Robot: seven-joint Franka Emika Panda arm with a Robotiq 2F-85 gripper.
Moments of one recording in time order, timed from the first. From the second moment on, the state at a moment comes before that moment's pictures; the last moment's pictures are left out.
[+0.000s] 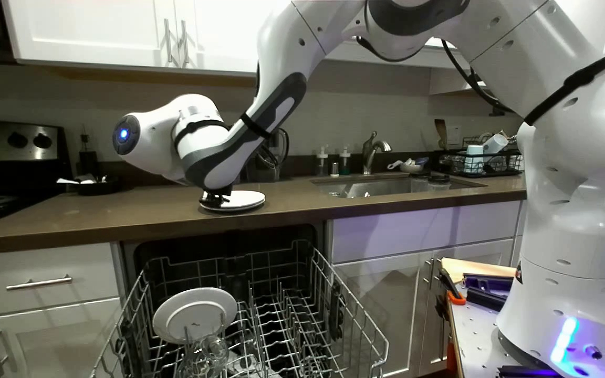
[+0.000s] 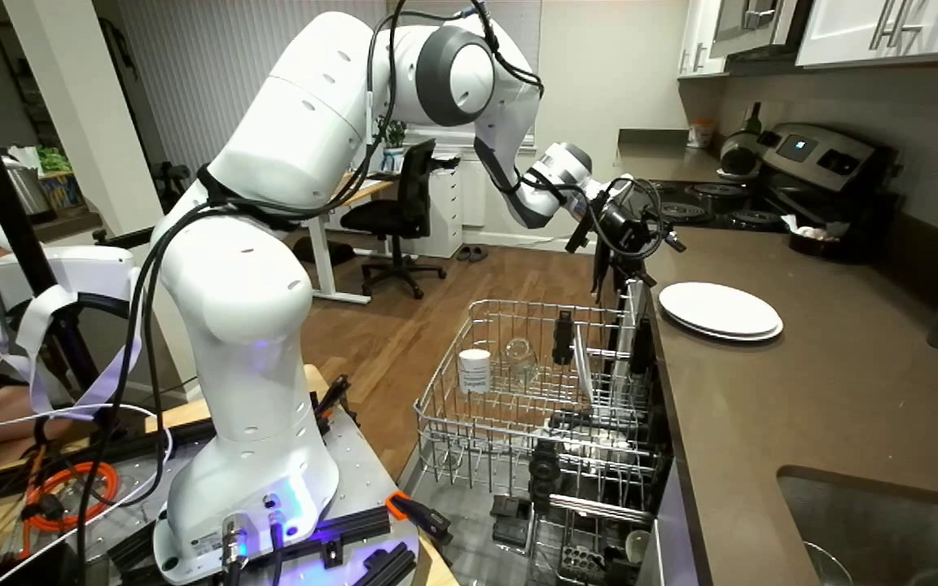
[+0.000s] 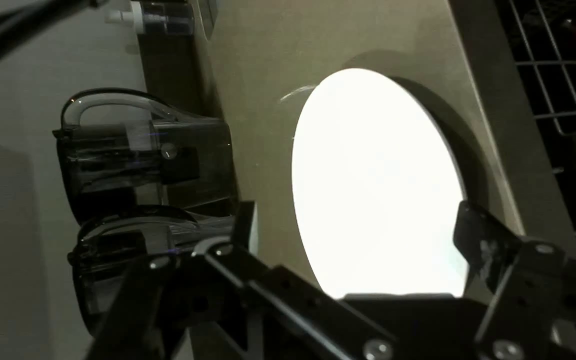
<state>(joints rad) 0.14 0.71 0.05 -1.49 -1.21 1.76 0.63</state>
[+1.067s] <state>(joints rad) 0.15 0.75 0.05 -1.47 -1.15 1.89 0.54</state>
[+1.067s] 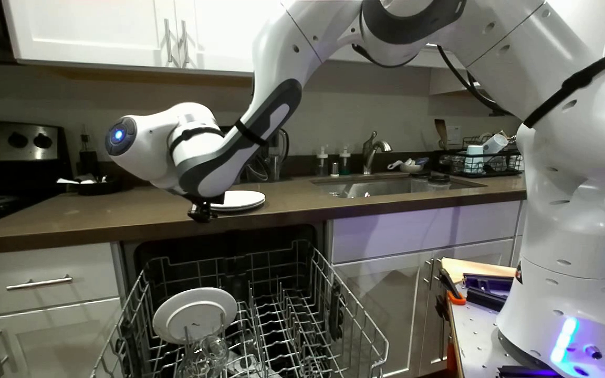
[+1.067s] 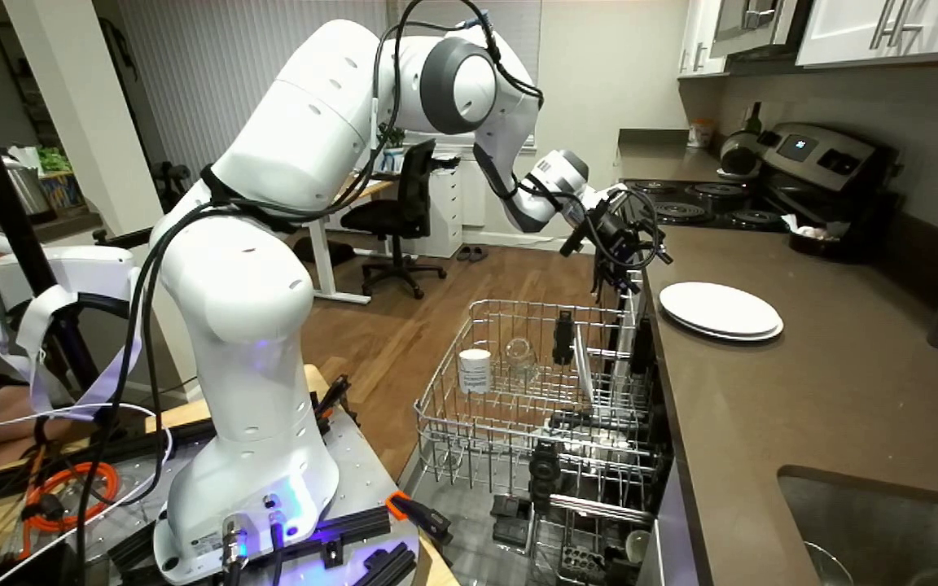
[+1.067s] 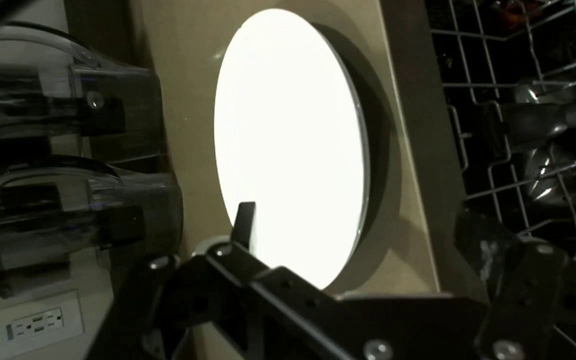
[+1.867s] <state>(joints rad) 0.16 0.76 0.00 -1.47 -1.15 1.94 0.62</state>
